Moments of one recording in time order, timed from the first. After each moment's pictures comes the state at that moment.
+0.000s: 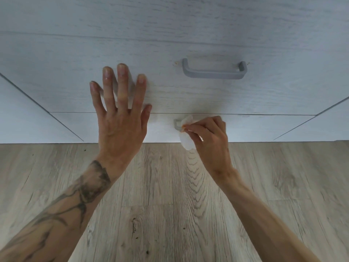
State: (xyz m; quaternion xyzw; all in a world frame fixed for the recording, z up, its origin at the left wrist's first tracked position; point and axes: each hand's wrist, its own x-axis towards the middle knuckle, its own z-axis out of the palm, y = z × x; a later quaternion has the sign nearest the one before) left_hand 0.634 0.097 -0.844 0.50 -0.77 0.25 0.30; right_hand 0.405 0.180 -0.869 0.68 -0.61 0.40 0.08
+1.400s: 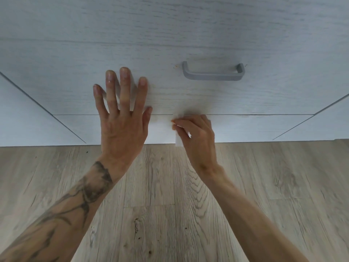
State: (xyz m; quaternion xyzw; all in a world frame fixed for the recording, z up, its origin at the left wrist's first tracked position) left_hand 0.636 0.099 -0.842 0.50 -0.78 0.24 0.29; right_hand 0.445 0.172 -0.852 0.63 -0.64 0.43 -0.01
